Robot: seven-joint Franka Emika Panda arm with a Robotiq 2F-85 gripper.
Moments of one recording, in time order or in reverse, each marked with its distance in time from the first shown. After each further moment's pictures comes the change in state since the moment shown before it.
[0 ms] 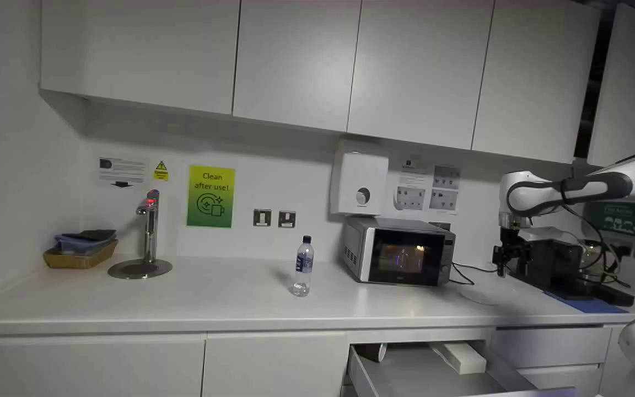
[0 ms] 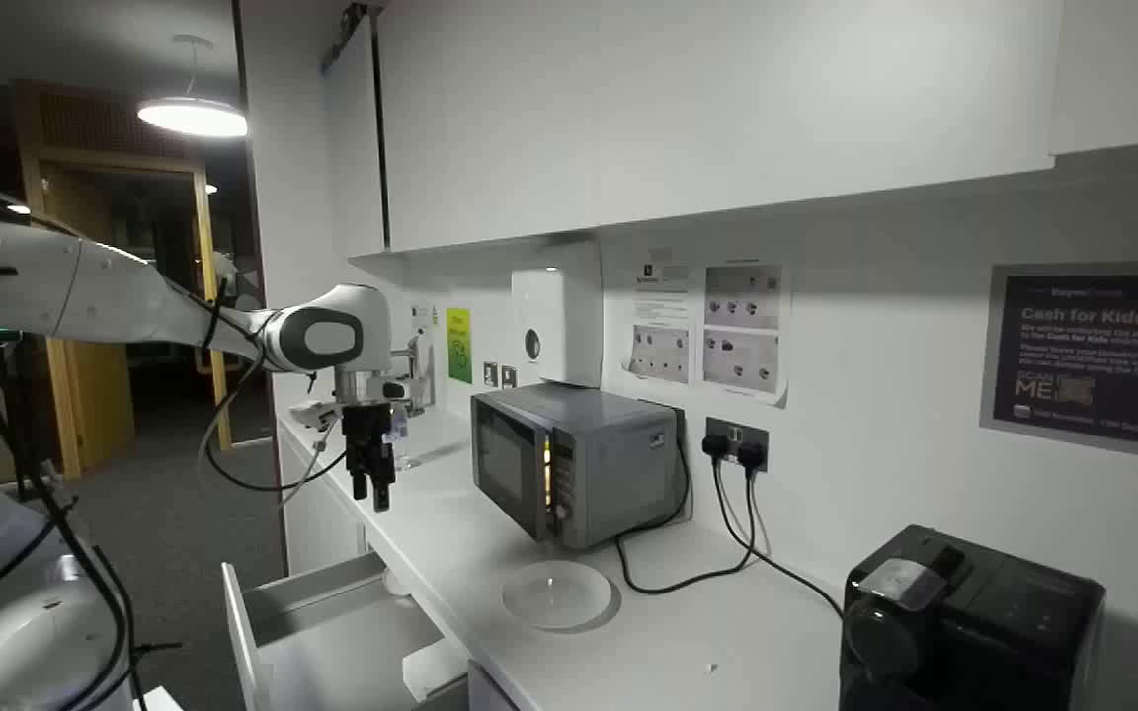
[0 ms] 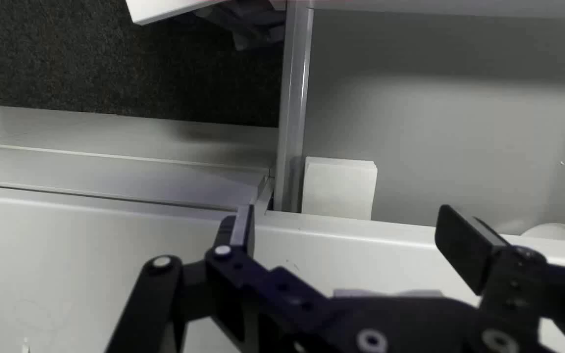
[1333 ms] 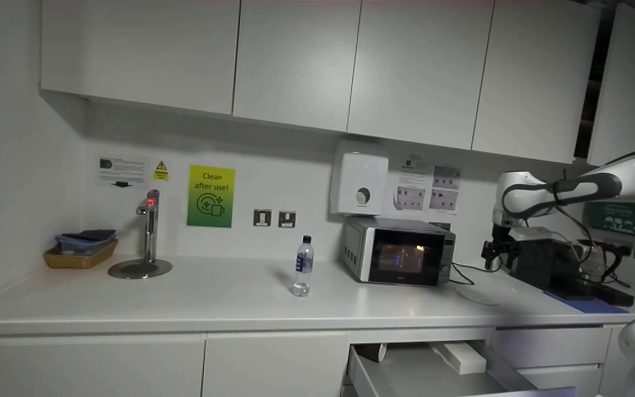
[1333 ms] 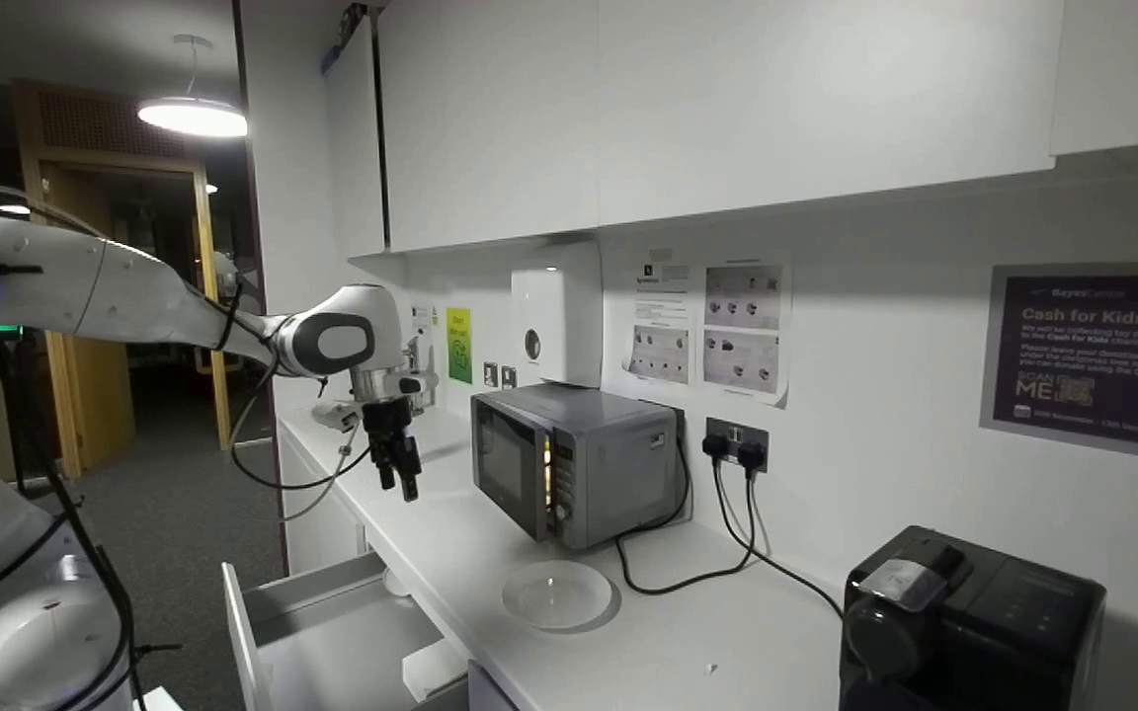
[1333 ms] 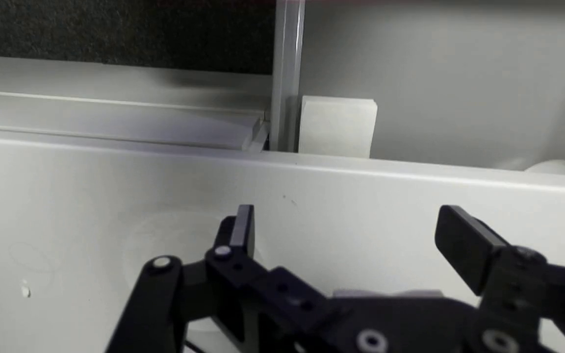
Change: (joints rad) arm -0.006 0.058 -0.009 0.022 -0.008 0.167 0.002
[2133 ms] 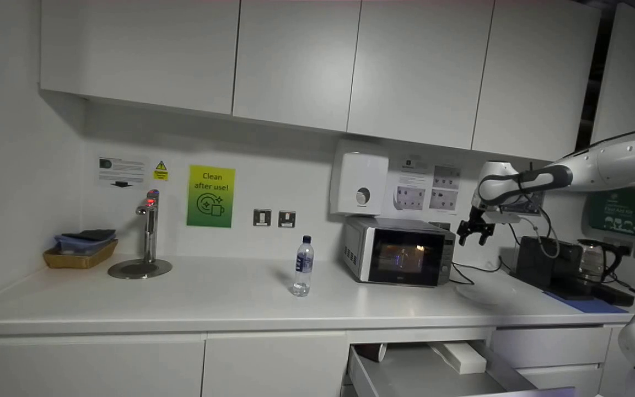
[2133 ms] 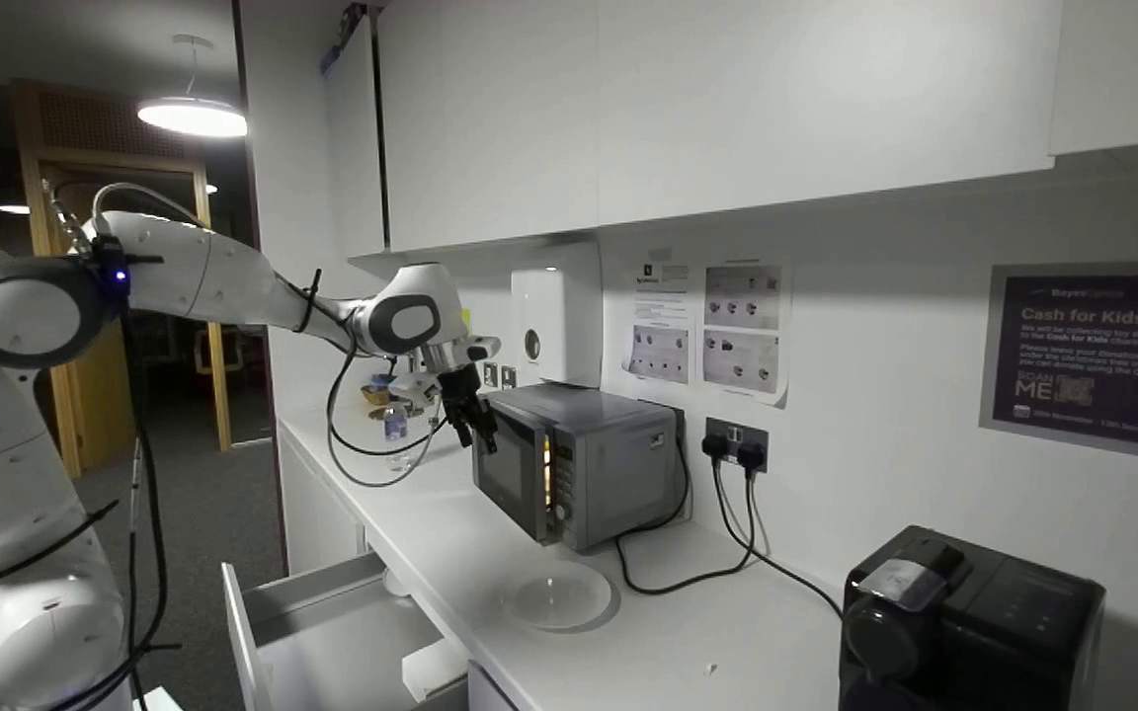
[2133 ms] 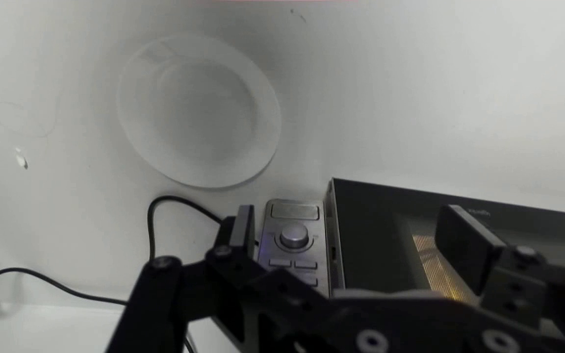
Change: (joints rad) arm -0.002 0.315 -0.051 0.349 -0.005 0.146 -0.003
